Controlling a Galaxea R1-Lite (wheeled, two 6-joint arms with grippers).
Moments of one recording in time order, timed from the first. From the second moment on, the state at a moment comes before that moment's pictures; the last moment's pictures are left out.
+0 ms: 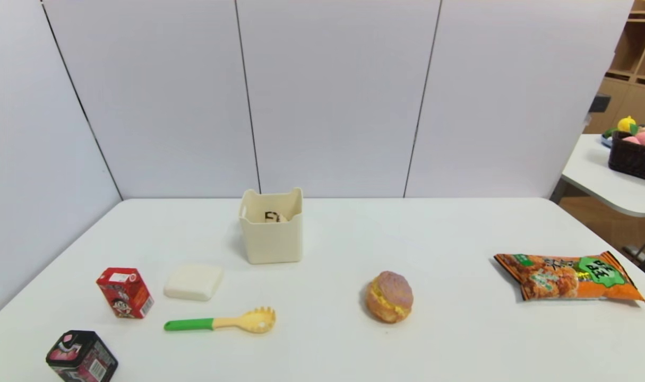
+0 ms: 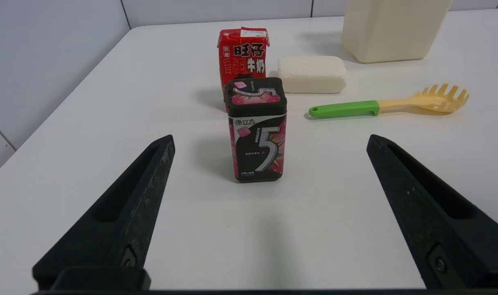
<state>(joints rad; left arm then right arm) 0.00 0.00 0.00 0.01 -0.02 0.01 0.00 0.02 -0.03 0.02 0.06 -0.22</state>
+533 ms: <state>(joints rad) 0.00 0.00 0.00 0.01 -0.02 0.01 0.00 0.00 -0.01 0.02 0.06 -0.13</state>
